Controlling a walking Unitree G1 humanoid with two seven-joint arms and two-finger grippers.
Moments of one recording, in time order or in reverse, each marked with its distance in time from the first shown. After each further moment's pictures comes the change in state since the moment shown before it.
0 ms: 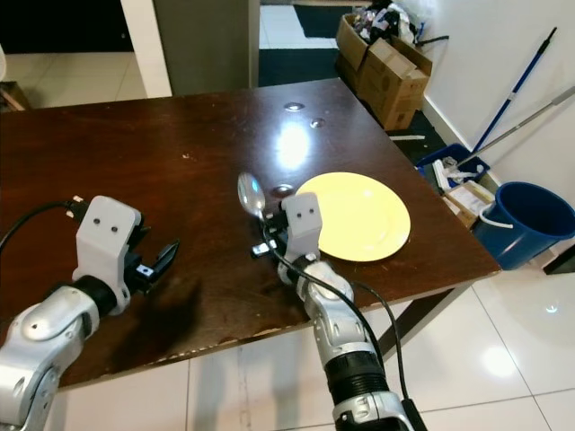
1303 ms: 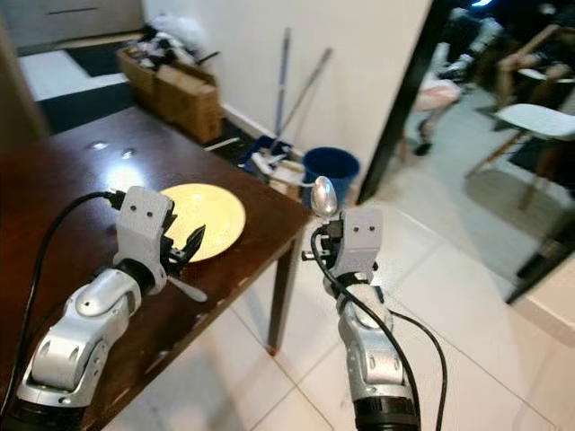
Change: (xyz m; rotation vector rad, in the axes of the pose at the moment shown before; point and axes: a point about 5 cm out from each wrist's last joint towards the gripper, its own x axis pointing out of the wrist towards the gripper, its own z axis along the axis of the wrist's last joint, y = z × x) left arm 0.034 -0.018 -0.002 -0.054 -0.041 -0.009; right arm -0.044 -0.045 -0.010 -0.014 0.069 -0.366
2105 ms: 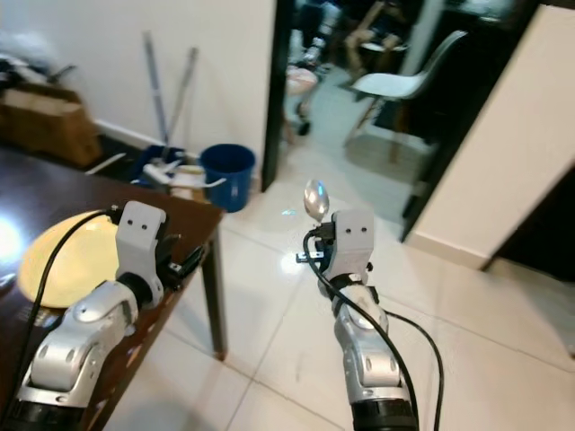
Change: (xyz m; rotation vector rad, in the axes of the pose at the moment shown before) left arm 0.004 0.023 -0.034 -0.126 0.115 0.090; right arm -0.004 0.012 -0.002 -0.030 0.011 0.042
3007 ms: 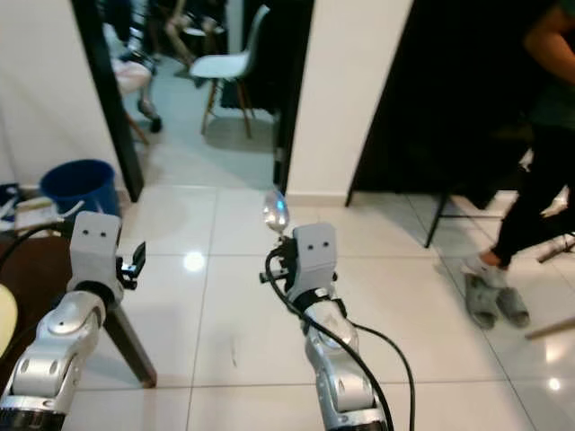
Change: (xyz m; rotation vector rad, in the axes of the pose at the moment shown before) left arm -0.012 0.035 -0.017 0.106 -0.018 0.260; right arm -0.009 0.037 -0.006 0.020 0.007 0.112
